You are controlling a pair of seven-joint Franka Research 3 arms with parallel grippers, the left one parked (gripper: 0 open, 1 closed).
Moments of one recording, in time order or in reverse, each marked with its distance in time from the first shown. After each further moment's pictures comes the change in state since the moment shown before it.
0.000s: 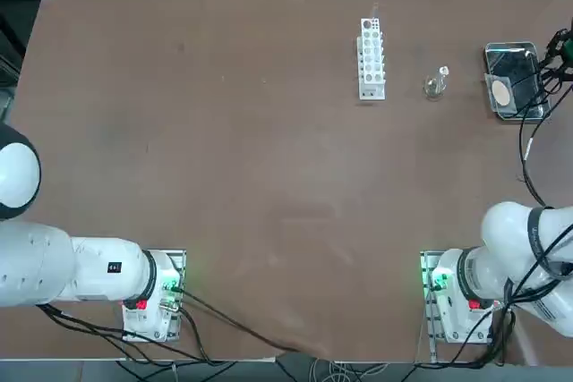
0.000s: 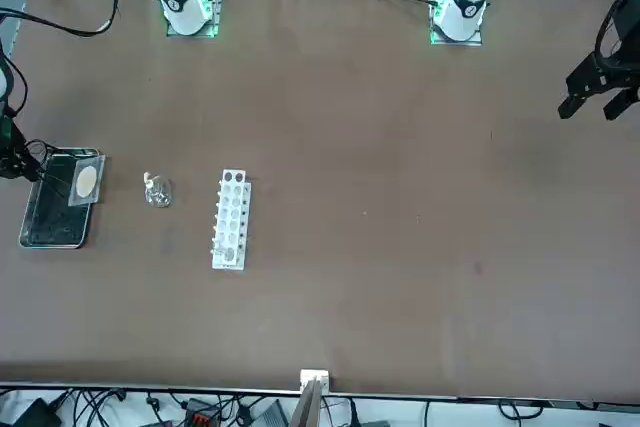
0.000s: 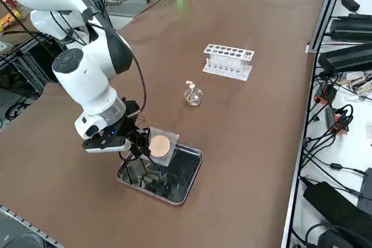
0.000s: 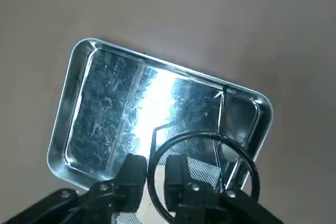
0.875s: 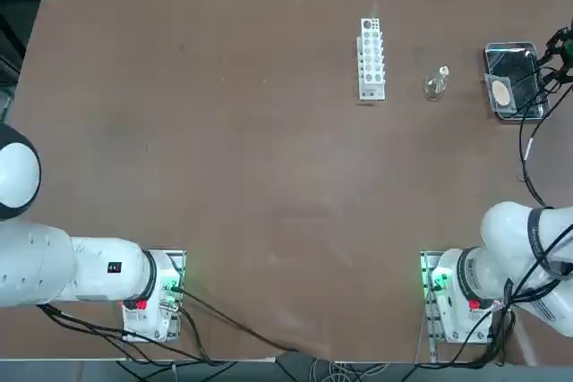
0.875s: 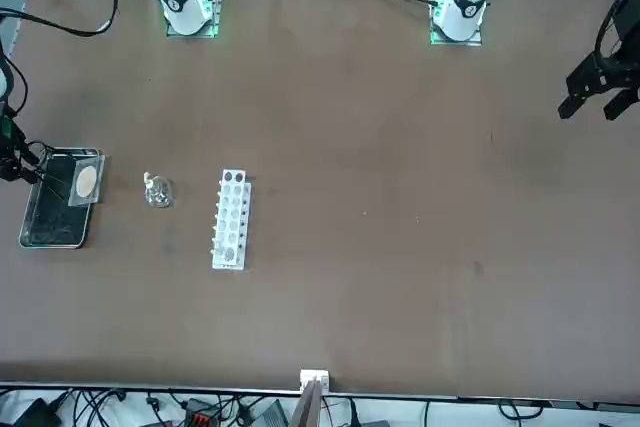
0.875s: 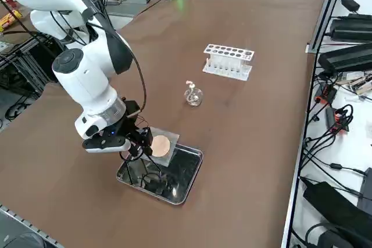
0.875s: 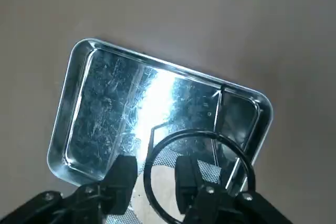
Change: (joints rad) arm 0.000 0.000 0.000 0.000 0.000 0.000 0.007
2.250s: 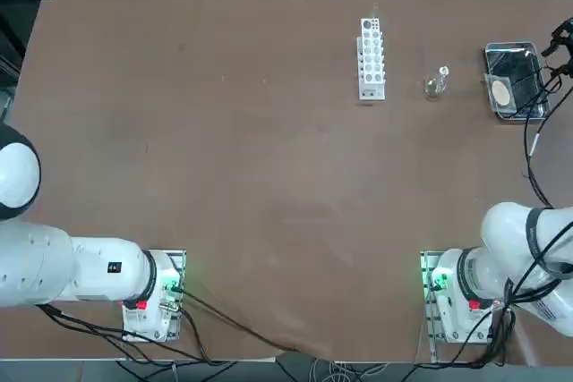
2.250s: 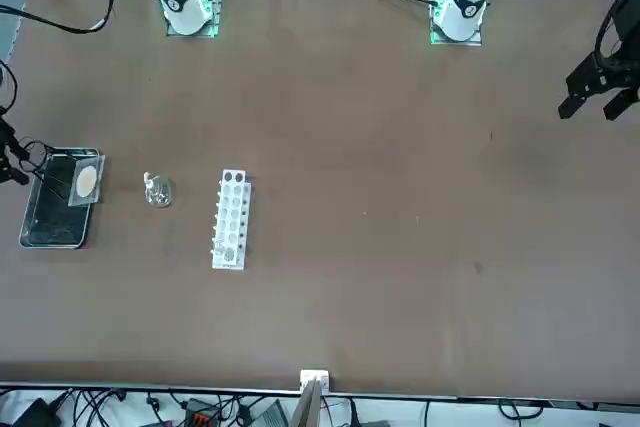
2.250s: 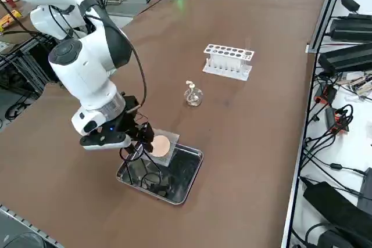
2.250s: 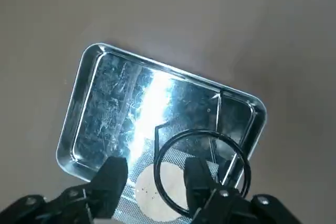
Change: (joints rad) arm 0.003 -0.016 0.000 0.050 -0.012 -0.075 0.003
